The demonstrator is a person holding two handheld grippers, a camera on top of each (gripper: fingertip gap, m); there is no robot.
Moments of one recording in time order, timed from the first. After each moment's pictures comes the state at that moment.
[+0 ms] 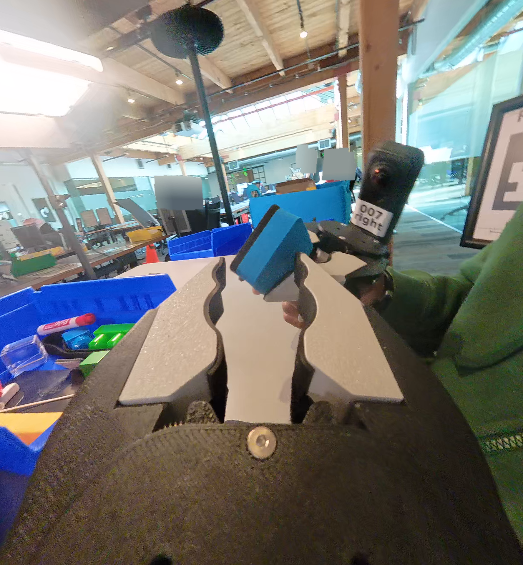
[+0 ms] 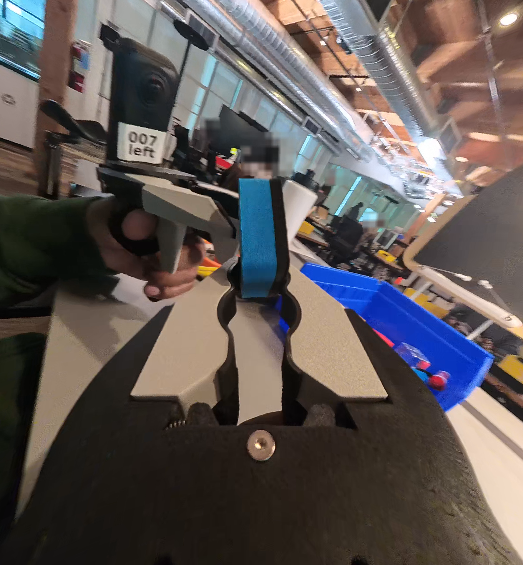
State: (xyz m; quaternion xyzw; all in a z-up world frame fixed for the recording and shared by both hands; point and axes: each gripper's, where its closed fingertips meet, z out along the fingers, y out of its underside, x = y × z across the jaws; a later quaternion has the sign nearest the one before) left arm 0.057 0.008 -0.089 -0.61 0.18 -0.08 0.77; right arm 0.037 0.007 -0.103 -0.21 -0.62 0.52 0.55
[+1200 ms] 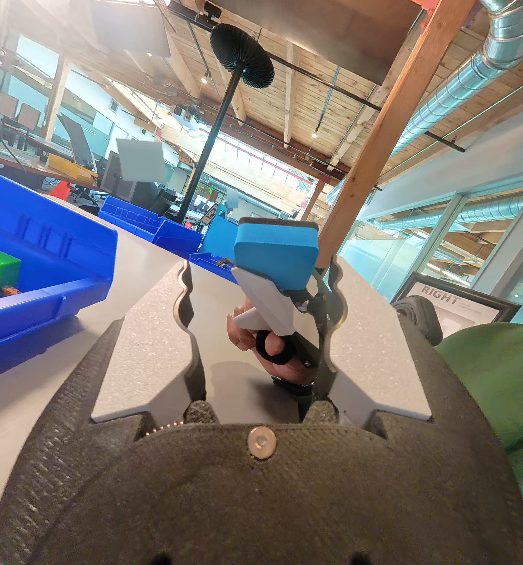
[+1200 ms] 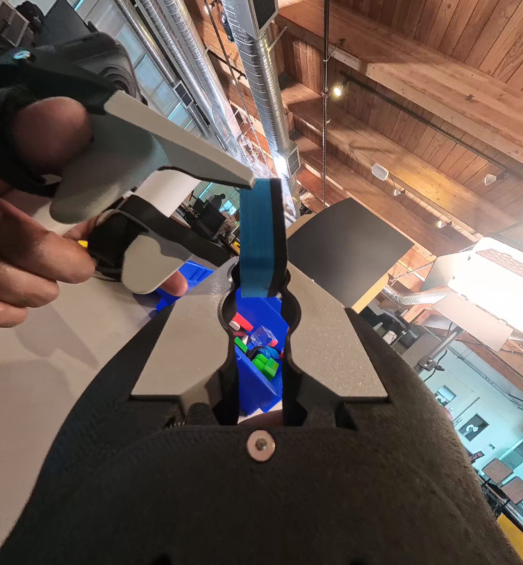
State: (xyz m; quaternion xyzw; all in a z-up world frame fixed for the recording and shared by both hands) left arm 0.050 0.039 -0.083 -0.58 -0.03 -0.34 0.74; right arm 0.033 0.047 -0.084 -0.20 -0.54 0.32 0.75
